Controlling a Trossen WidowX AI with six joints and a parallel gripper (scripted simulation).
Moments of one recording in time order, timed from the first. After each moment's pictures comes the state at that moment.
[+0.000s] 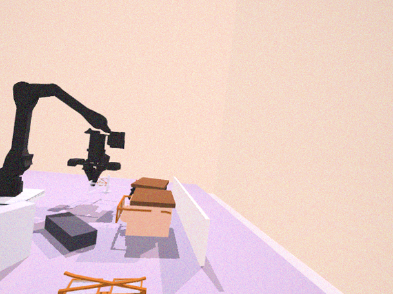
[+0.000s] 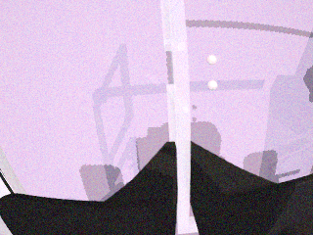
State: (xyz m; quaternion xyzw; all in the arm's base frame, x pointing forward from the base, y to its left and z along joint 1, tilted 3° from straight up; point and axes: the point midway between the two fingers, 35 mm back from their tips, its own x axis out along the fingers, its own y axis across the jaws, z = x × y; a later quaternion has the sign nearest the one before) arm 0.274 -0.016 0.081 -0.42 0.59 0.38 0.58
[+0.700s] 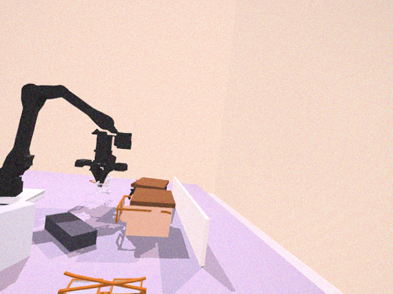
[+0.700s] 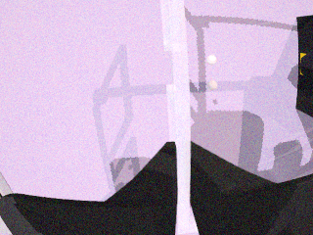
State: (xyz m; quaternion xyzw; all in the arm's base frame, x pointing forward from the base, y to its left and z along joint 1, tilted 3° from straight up) arm 0.300 -0.026 0.082 -0.42 0.59 0.38 0.58
